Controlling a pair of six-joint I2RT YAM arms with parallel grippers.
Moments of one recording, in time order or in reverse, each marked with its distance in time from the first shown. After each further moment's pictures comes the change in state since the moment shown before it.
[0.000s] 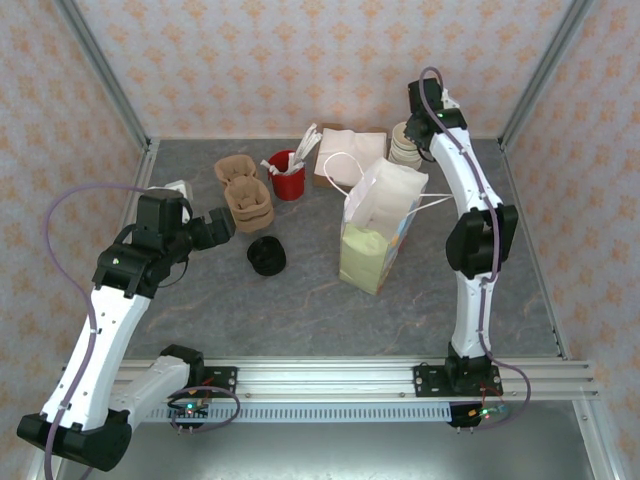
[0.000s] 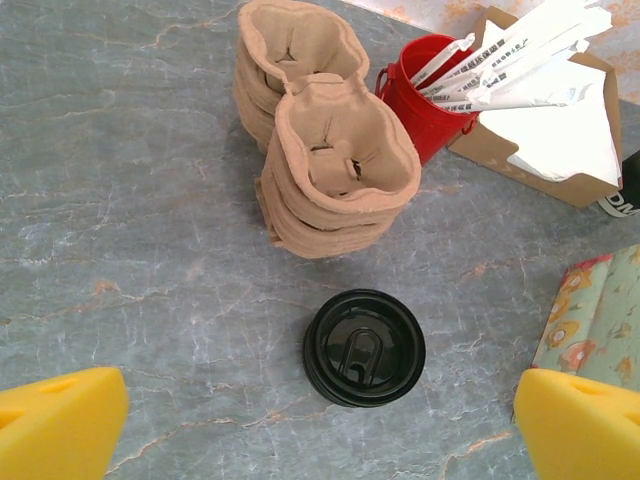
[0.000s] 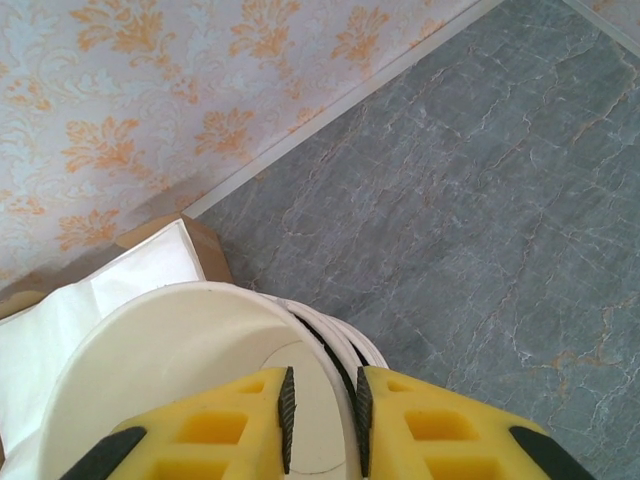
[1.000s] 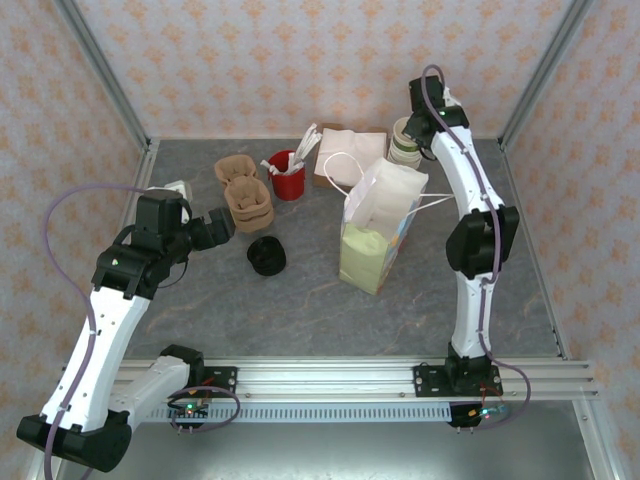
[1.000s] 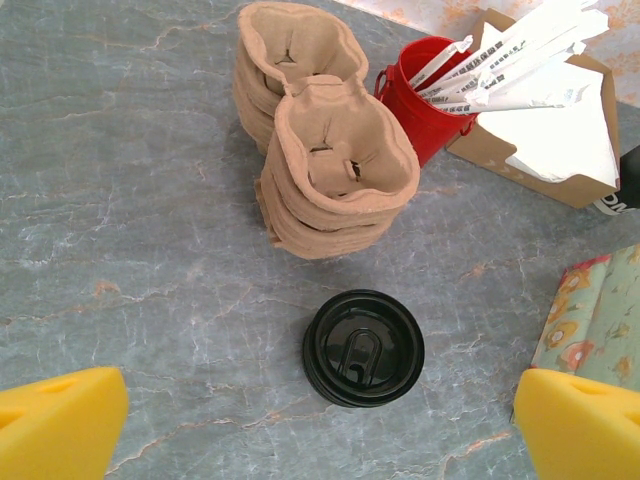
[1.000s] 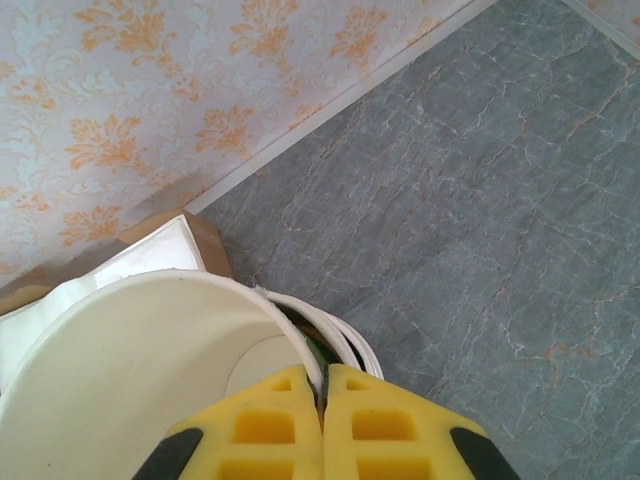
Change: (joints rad) left arm 0.000 -0.006 0.000 0.000 0.000 0.000; right arm 0.000 -0.022 0.024 -0.041 -0.008 0.005
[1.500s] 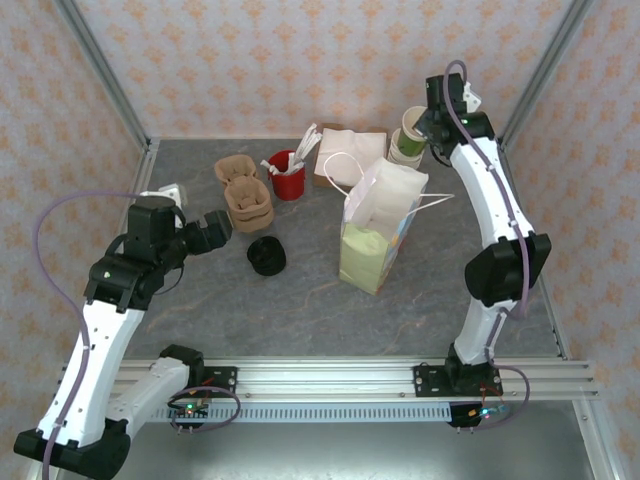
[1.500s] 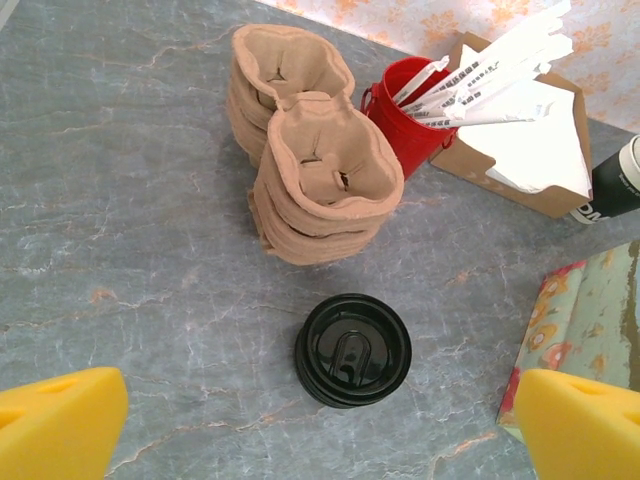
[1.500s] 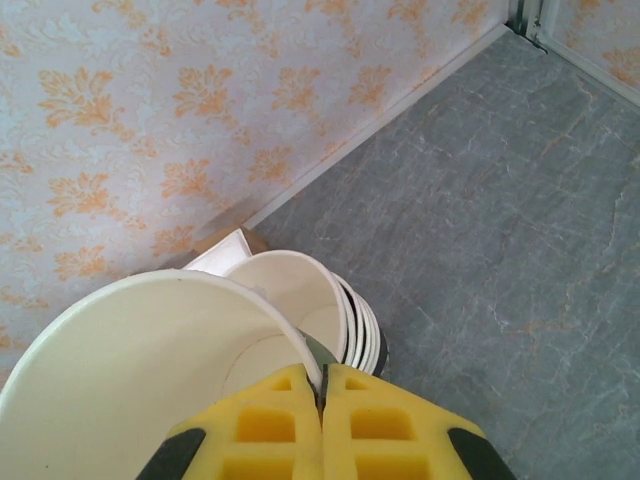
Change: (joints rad) left arm 0.000 -0.065 -0.012 -0.001 0.008 0.000; right arm 0.010 -0.286 -0.227 0.057 -0.011 0.047
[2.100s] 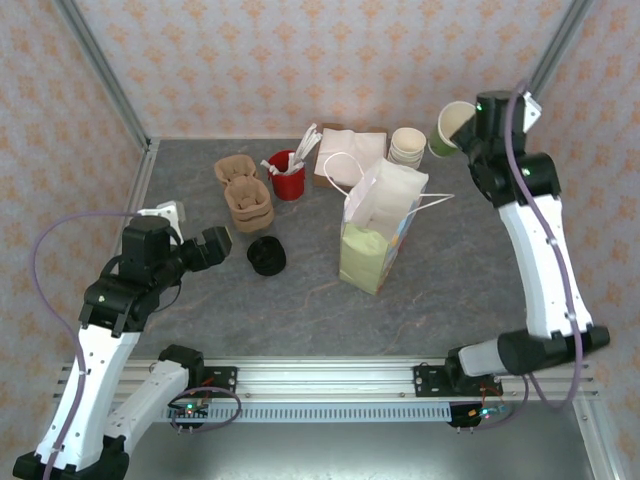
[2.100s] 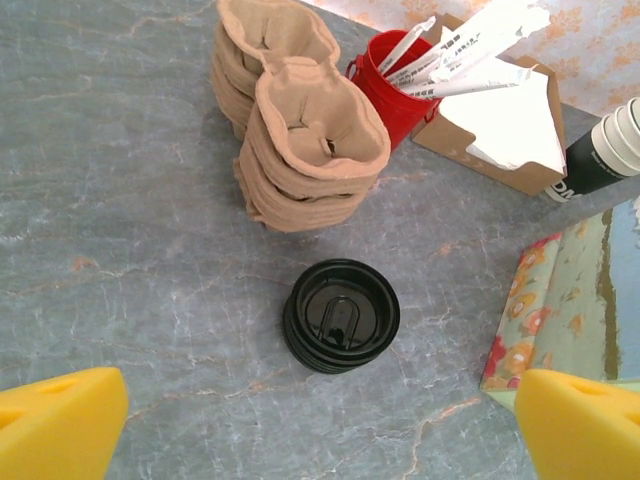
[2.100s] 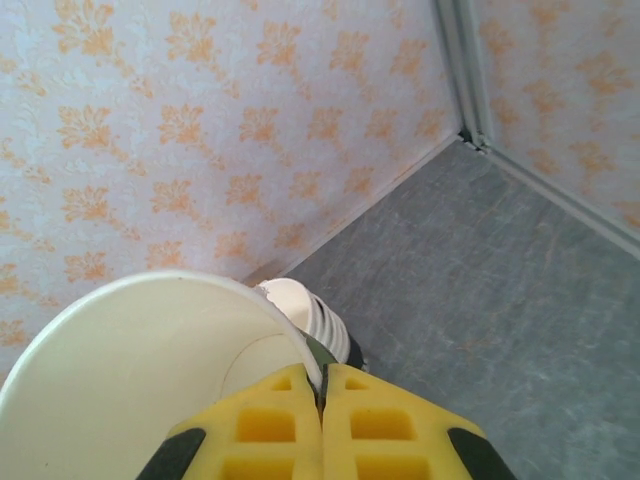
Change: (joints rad) left arm 0.000 -0.116 -0.096 -0.014 0.055 -0.019; right arm 0.003 -0.492 -0.219 -0.044 0.084 -0.037
